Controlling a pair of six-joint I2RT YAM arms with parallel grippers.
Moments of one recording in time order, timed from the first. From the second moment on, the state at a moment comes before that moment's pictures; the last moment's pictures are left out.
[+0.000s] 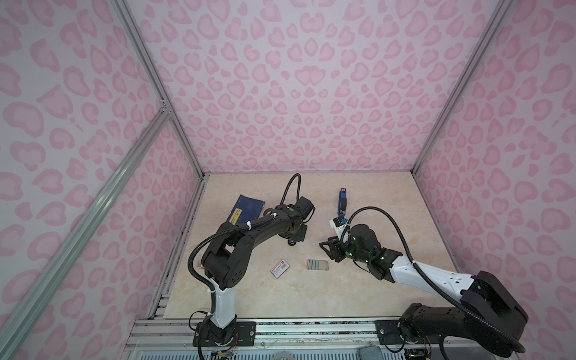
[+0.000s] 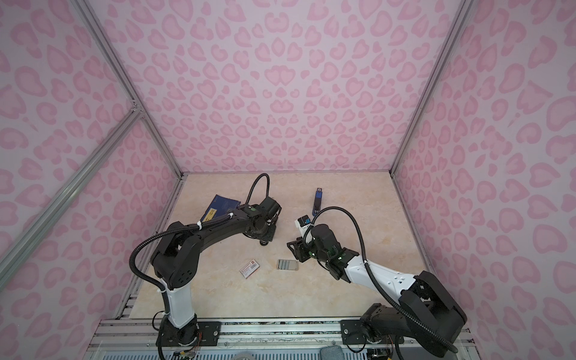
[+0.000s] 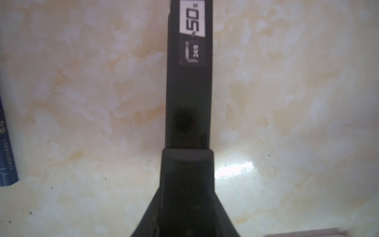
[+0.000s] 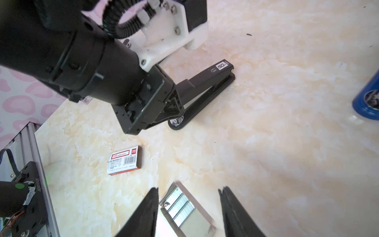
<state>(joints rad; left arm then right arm) -0.67 1.94 1.41 -0.77 -0.17 -0.36 0.68 1.28 0.58 0.14 -0.18 0.31</state>
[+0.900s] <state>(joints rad) -0.62 1.69 1.27 -0.66 -0.20 -0.37 0.63 1.21 0.58 0.06 -0.09 0.32</state>
